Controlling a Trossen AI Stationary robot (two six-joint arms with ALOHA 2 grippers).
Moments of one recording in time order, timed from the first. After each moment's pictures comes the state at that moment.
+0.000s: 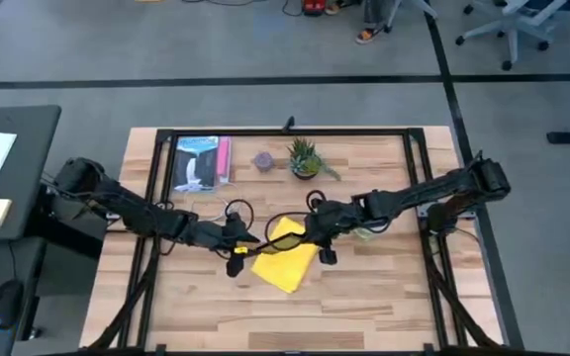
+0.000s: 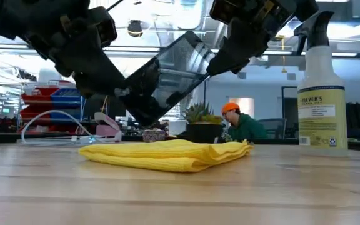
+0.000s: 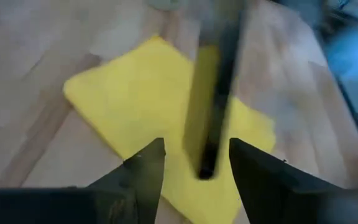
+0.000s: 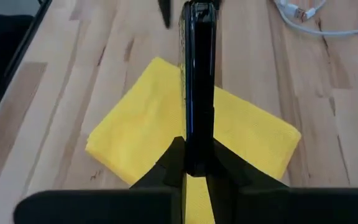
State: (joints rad) left arm -0.33 1.33 0.50 0.40 -0.38 -0.09; right arm 0.14 1.55 0.98 -0.14 -0.04 0.11
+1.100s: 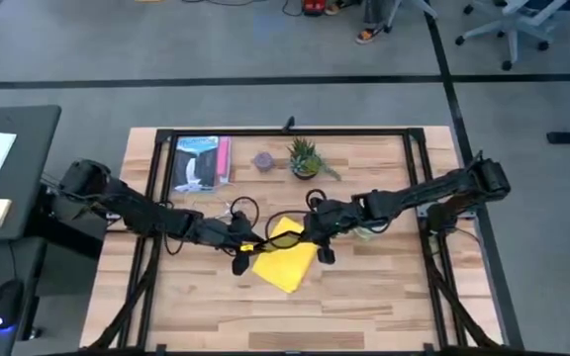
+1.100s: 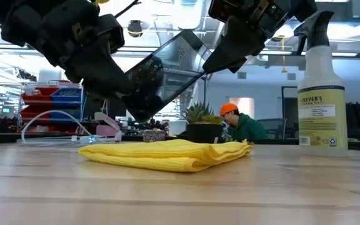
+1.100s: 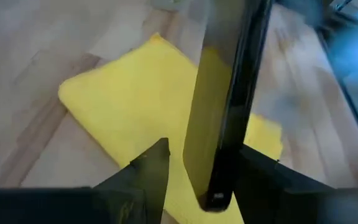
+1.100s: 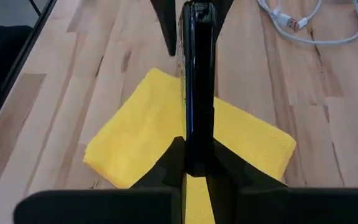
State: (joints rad) left arm -0.29 1.41 0.51 0.50 -0.35 -0.09; right arm 0.14 1.56 0.98 -0.11 -0.02 0.12
